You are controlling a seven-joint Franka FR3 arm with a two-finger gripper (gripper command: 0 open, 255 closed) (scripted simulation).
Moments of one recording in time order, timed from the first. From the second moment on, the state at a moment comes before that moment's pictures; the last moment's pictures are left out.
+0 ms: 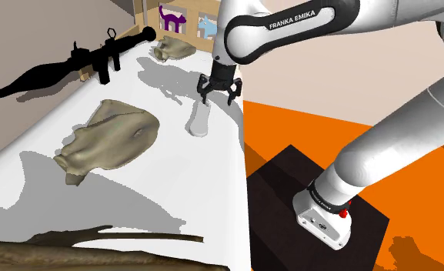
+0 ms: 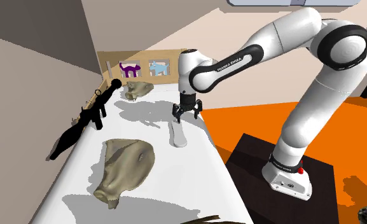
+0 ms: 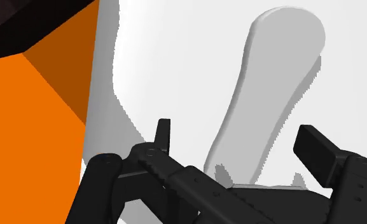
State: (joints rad) arm -0.12 -0.17 0.42 -2.29 0.08 2.14 0.84
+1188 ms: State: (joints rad) arm -0.12 0.10 0.44 -2.23 -0.04 2.33 1.07
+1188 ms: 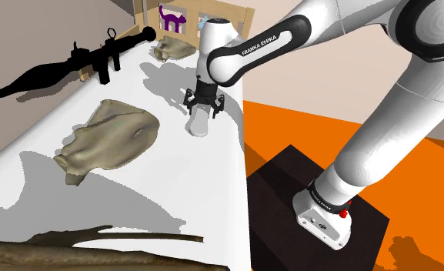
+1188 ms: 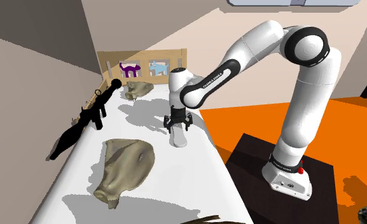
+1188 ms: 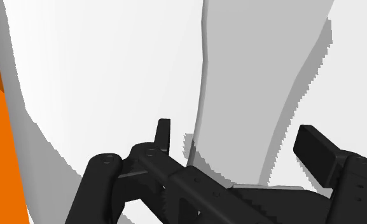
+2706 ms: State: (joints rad) arm -0.13 0.01 0.45 -2.16 0.01 2.18 1.03
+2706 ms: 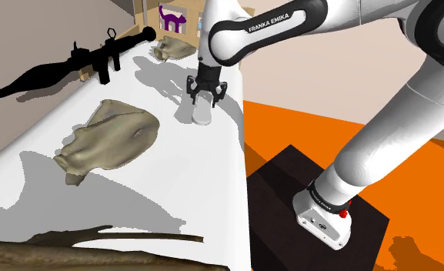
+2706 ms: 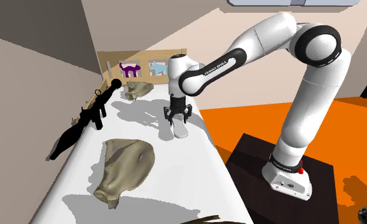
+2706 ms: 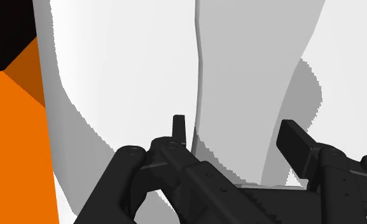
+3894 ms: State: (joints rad) arm -0.14 -0.07 0.44 -2.01 0.05 1.95 1.01
